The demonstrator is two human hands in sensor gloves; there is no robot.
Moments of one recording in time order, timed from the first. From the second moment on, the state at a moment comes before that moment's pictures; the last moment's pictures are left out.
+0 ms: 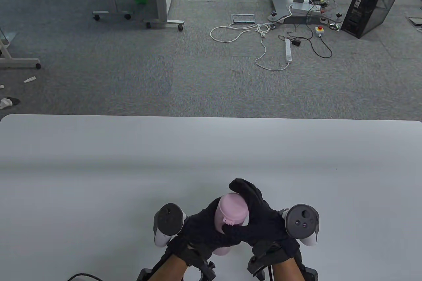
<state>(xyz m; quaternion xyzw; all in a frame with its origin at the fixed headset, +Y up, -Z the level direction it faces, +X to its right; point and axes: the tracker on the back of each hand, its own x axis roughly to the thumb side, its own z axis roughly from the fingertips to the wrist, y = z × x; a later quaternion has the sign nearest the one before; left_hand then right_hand) -0.087 -0.719 -0.278 0.00 -0.30 0.59 0.75 0.131 -0.651 -0.260 0.29 -0.08 0.80 0.52</state>
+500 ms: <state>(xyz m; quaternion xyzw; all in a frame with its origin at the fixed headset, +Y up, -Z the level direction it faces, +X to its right) -0.085 -0.717 -0.267 0.06 -0.27 0.58 0.77 0.106 -0.648 -0.242 0.23 -0.21 0.82 0.49</state>
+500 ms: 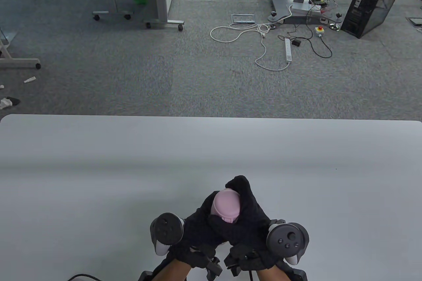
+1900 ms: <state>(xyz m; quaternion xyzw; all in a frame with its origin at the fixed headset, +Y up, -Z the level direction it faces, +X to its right) -0.081 -0.713 -0.266 0.04 -0.29 0.58 0.76 0.119 -0.652 -0.250 0.26 -0.18 0.77 0.55</state>
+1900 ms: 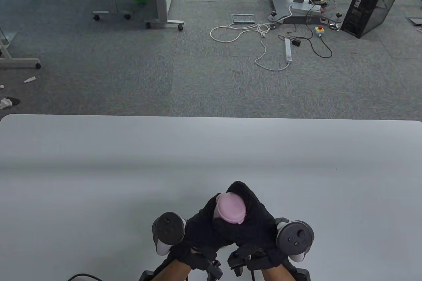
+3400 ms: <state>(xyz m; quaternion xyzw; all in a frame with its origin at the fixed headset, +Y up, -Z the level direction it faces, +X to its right) -0.083 -0.725 -0.271 0.02 -0.28 0.62 0.74 0.120 -0.654 -0.251 0.26 -0.13 0.79 0.54</state>
